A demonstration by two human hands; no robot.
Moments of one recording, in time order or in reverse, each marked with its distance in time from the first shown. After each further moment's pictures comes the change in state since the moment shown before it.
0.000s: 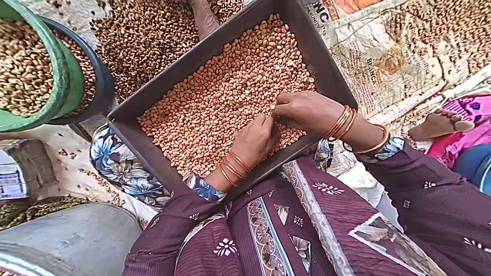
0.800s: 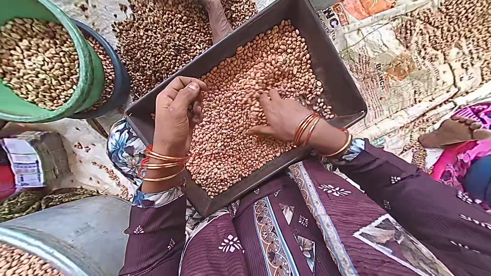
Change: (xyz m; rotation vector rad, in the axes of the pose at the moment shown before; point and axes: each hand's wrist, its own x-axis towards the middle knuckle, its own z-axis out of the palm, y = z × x) left_hand -0.035 -0.069 -0.121 -1.043 0.459 -0.370; right_hand 0.067 -0.063 0.001 0.026 -0.284 0.654
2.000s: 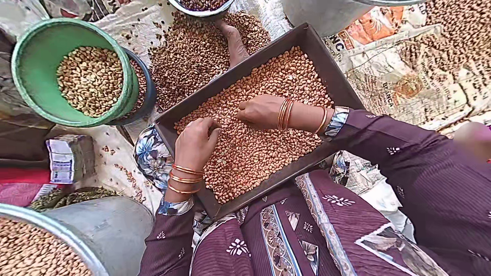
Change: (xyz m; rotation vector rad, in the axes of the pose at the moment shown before) left_hand -0.024 -0.029 -0.031 1.193 -0.062 0.189; right_hand 0.073 -0.024 -0.029 -0.326 0.008 -0.717
